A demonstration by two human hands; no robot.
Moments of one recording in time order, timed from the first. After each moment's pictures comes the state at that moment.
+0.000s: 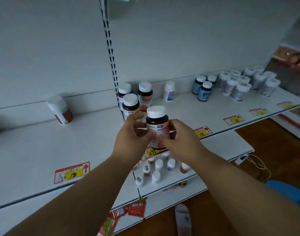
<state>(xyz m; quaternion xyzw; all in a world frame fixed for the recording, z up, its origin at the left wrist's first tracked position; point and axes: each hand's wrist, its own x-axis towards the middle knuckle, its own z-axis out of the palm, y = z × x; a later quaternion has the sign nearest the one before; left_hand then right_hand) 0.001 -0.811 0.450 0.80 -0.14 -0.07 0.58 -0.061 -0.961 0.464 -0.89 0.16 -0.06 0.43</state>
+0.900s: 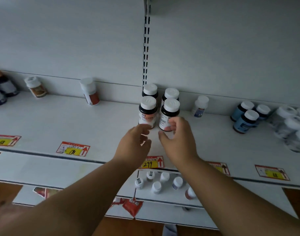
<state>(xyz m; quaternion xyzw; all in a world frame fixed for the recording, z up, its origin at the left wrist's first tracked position) 0.009 -0.852 0.421 0.90 -0.01 0.03 0.43 0.024 -1.000 0.428 -0.90 0.01 -0.13 0.41</state>
